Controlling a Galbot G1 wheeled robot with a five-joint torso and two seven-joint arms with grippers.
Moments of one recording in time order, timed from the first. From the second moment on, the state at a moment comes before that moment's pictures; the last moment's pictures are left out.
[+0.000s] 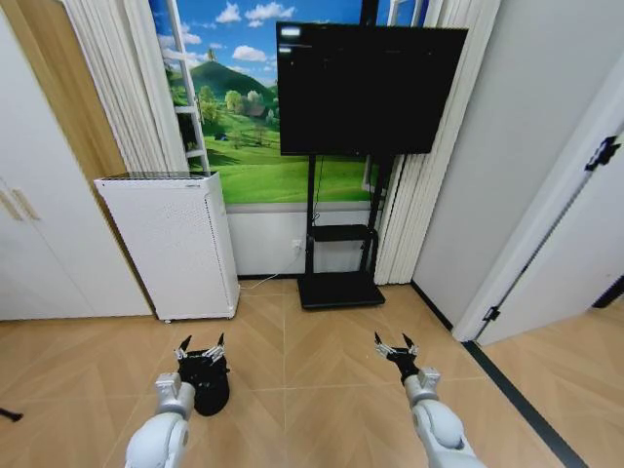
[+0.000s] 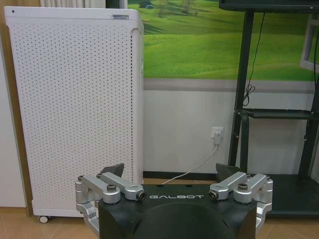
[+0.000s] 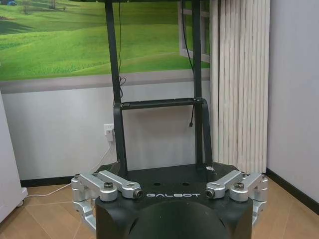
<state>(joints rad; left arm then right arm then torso) 1.47 -1.44 -0.70 -1.98 -0.20 0.21 0.05 -1.32 1.36 0.64 1.62 0.27 0.01 -0.07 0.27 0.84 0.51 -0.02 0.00</state>
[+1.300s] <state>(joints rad) 1.46 -1.44 -0.70 -1.95 -0.20 0.20 0.04 -1.31 1.37 0.65 1.61 0.26 0.03 -0.07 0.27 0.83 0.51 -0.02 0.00</state>
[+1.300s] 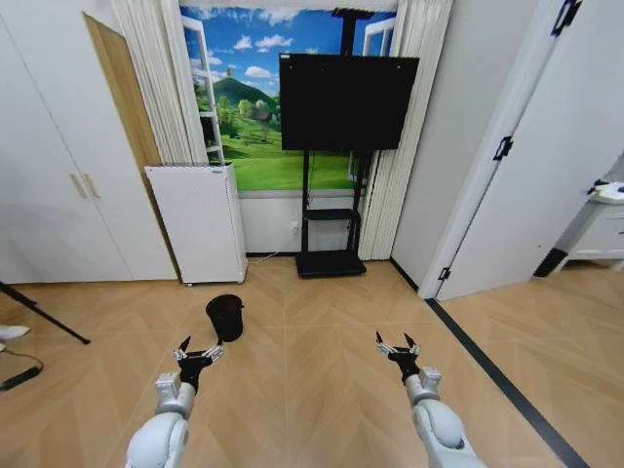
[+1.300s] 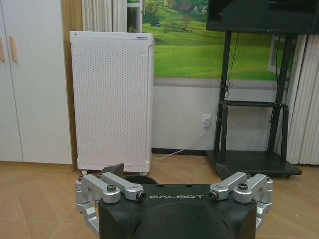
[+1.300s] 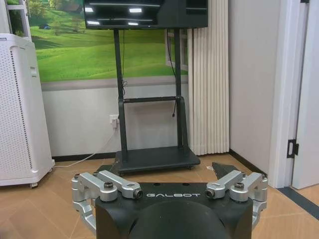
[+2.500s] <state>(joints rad) 1.47 -1.44 -0.69 -1.95 -0.20 0.20 0.03 -1.34 1.37 0.66 1.63 0.26 0.02 -0.04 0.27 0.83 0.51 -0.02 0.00</state>
